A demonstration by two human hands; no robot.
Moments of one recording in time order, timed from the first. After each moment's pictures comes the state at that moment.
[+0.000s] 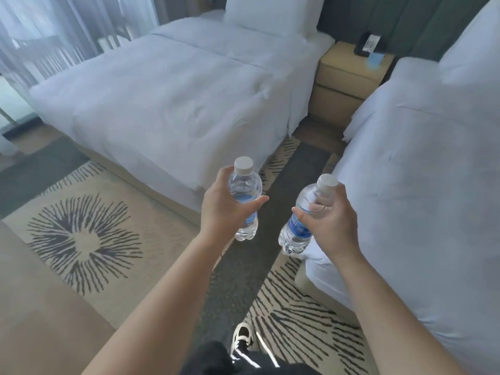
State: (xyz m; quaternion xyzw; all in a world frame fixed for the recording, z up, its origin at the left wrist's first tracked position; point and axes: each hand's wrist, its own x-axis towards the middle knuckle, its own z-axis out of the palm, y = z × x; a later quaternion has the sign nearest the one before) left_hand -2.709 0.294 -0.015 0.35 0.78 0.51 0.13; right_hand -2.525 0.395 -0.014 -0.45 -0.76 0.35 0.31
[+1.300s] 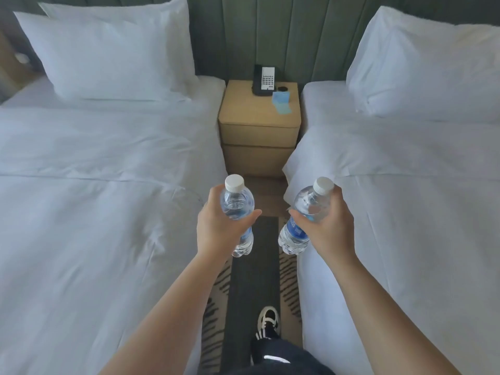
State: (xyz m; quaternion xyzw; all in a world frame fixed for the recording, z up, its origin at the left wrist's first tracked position) left_hand -2.929 1.093 -0.031 0.48 0.71 0.46 0.22; right_hand -2.730 1.120 -0.020 -0.62 -0.63 0.22 0.41
